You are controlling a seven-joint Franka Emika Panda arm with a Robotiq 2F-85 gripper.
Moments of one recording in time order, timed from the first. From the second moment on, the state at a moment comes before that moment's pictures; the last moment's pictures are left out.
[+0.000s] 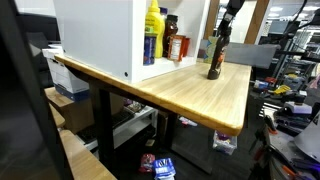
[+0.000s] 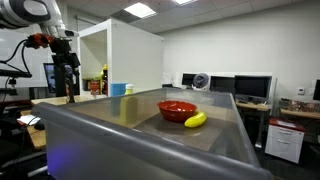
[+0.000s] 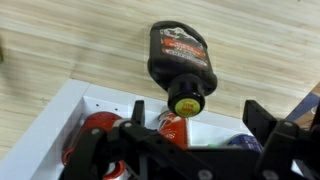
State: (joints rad) arm 0.22 -0.67 0.14 -2.56 0.01 2.20 0.13
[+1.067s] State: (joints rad) arm 0.11 -0.69 0.28 -2.57 0.03 2.15 0.44
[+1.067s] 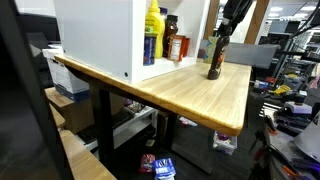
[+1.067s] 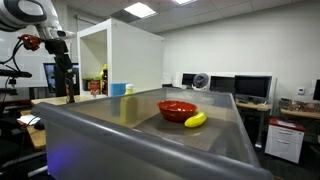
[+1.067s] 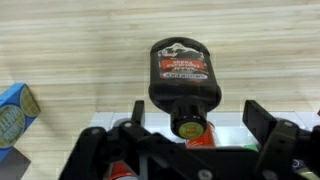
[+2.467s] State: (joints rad) arm 0.08 -0.76 0.29 -2.57 0.03 2.10 0.53
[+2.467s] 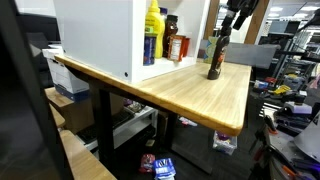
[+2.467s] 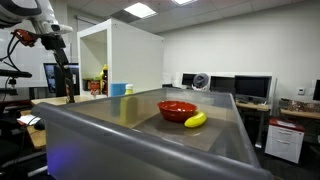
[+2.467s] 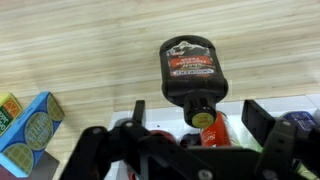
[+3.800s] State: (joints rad) arm 0.07 -0.76 0.29 -2.58 0.03 2.11 0.52
